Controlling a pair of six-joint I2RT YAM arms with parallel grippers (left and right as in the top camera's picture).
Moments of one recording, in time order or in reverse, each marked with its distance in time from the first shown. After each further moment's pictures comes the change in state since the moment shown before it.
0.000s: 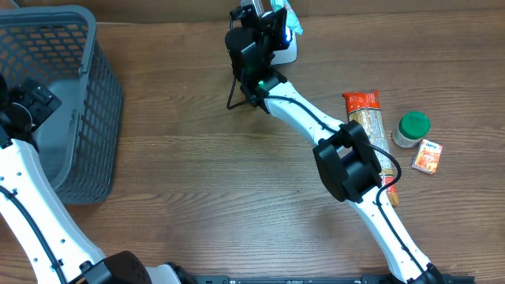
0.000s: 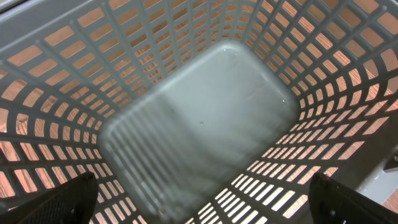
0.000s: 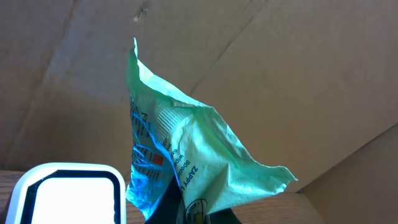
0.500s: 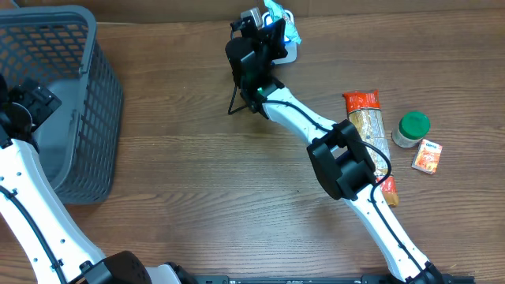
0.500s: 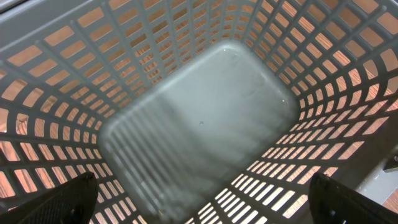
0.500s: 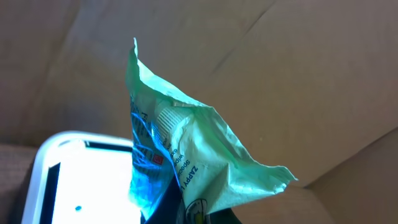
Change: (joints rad) left arm 0.000 0.000 0.000 0.000 0.000 0.000; right arm 0.000 0.076 0.000 0.079 -0.001 -0.005
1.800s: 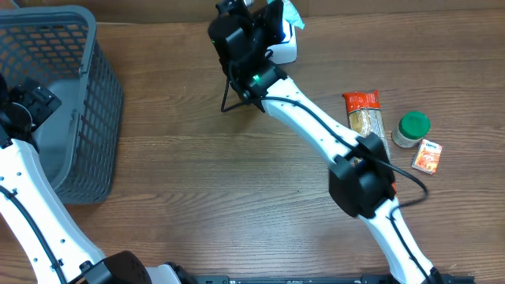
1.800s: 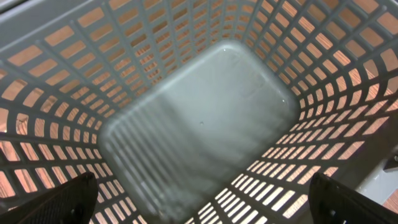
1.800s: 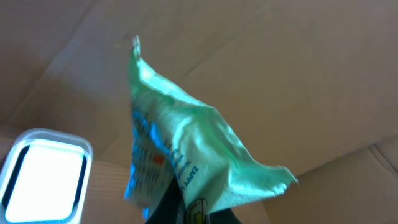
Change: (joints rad) left arm 0.000 0.000 0.000 0.000 0.000 0.000; right arm 0.078 -0.332 0.009 -0.634 0.015 0.057
